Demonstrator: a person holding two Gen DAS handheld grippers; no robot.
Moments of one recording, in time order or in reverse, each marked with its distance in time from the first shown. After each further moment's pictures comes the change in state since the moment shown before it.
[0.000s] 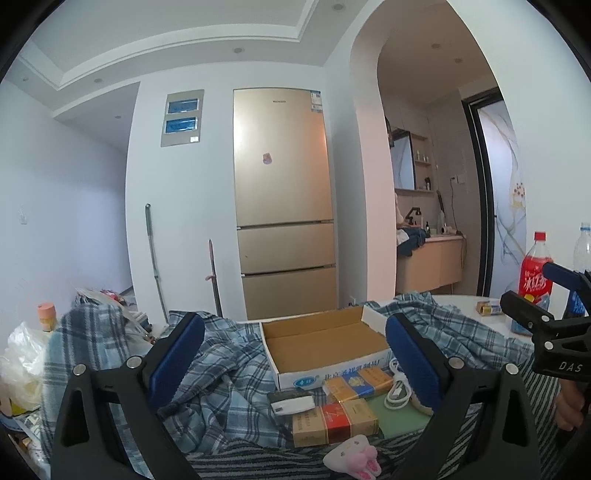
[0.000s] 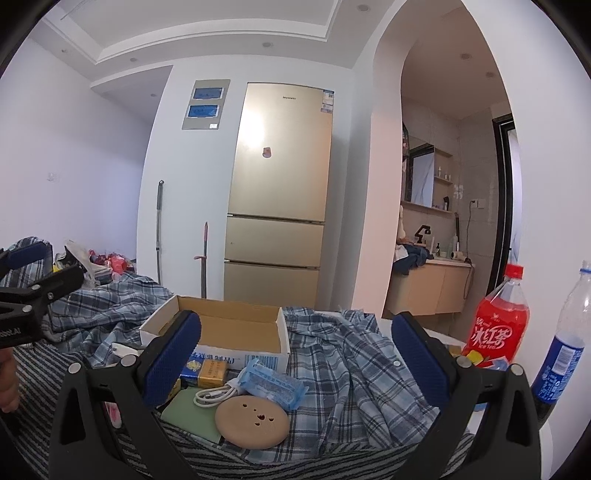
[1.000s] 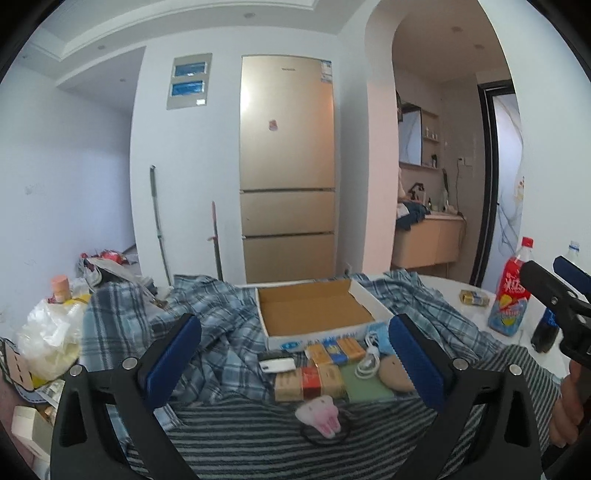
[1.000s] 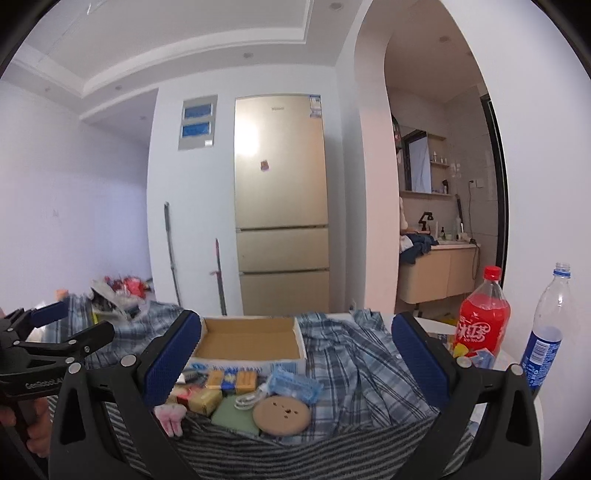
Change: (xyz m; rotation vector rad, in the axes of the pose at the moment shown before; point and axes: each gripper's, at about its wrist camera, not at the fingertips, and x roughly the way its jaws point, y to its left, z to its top) left arm -0.039 -0.016 0.033 -0.057 0.200 0.003; right arm -0.055 -0.022 0.048 0.126 0.046 0.038
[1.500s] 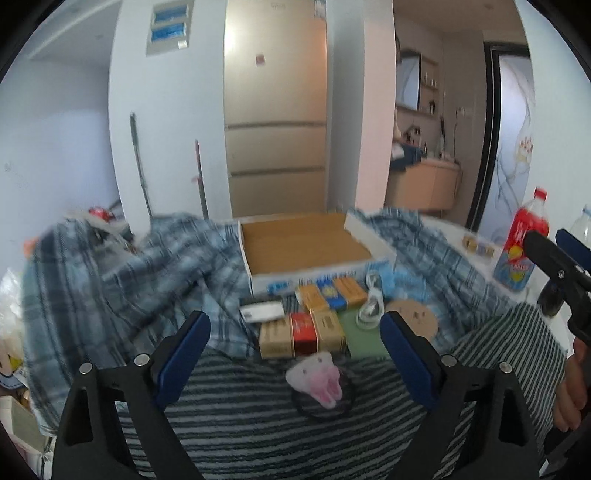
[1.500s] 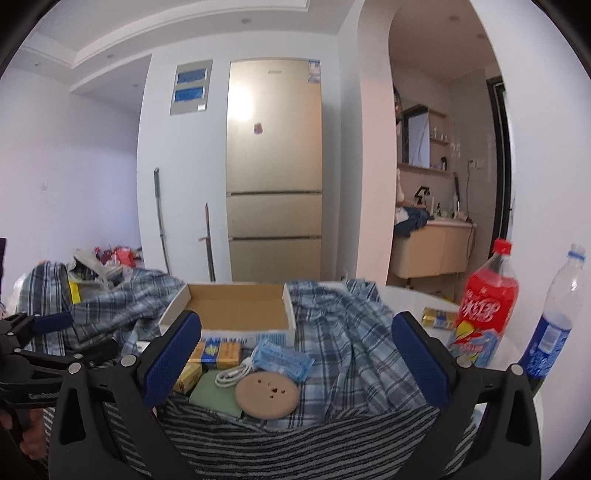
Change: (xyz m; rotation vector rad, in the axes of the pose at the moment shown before) left arm 0.069 -0.002 -0.032 0.014 0.264 -0.035; right arm 0.044 0.001 -0.022 -0.020 0.156 -0.004
